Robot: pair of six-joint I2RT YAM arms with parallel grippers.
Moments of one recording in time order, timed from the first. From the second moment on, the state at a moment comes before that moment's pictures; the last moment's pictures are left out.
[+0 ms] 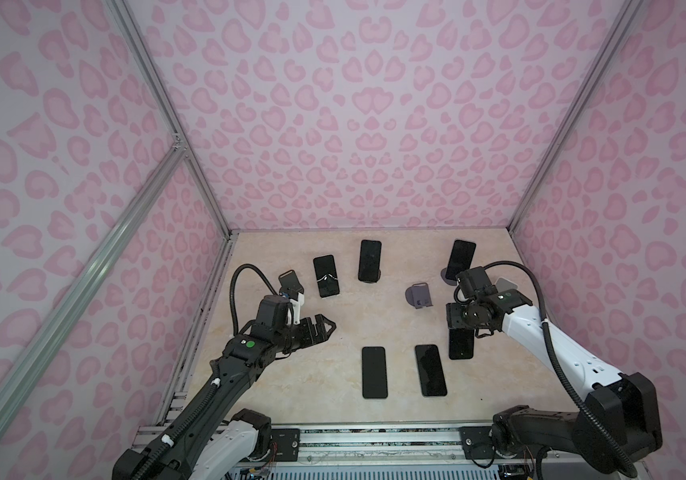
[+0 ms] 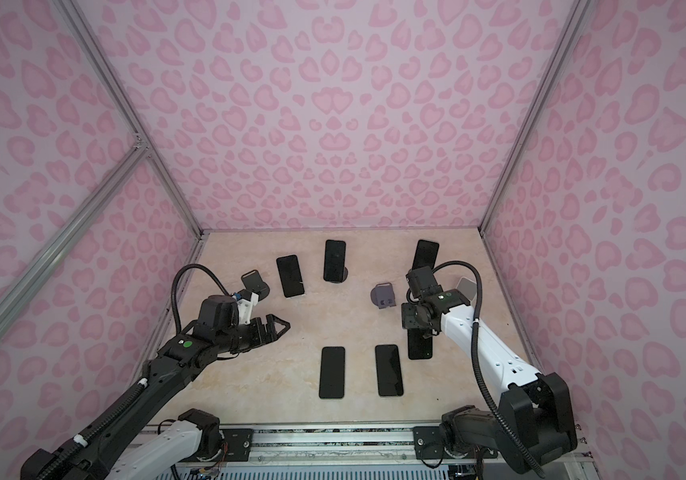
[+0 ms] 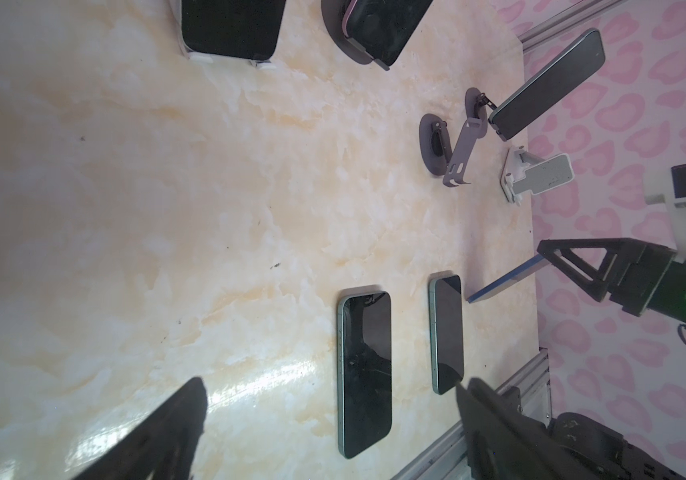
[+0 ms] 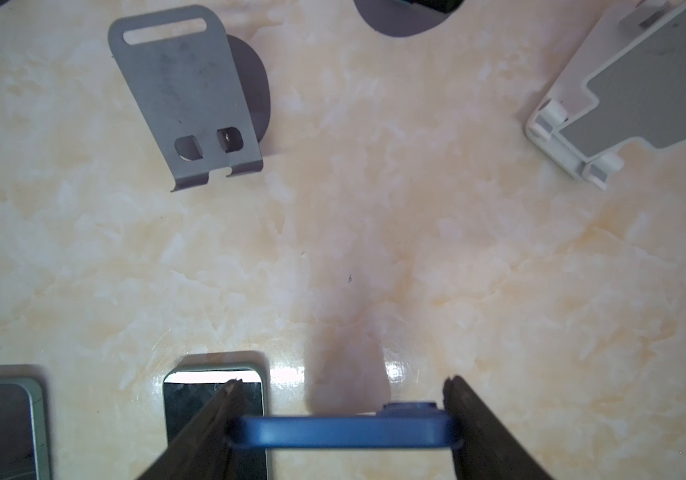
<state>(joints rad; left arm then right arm) -0.33 0.95 0.65 -0.50 0.40 -0.62 0.31 1.30 0.96 -0.85 0.16 0.31</state>
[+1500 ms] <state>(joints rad) -0.33 0.95 0.62 -0.47 0.42 -0.63 0.25 1.53 0.89 -0.79 -0.01 0.28</state>
